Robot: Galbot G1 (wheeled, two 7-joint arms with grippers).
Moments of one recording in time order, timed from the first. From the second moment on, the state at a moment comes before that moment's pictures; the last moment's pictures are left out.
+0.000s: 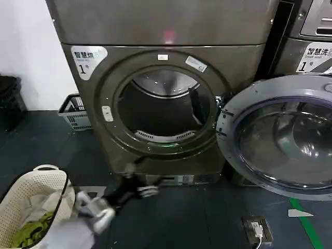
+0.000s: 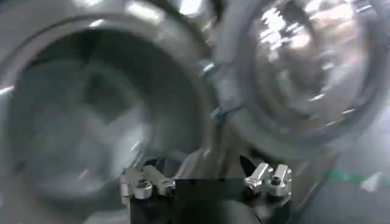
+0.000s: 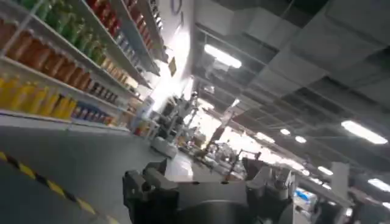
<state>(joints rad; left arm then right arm) 1.39 -0.92 -0.40 -2.31 -0.29 0.35 0.12 -1.79 1.43 1.83 1.63 0.22 0.13 0.30</state>
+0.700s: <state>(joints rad) 1.45 -0.85 -0.83 -2.37 -1.41 0.74 -0.82 -1.77 1.41 1.75 1.61 0.25 0.21 0.24</state>
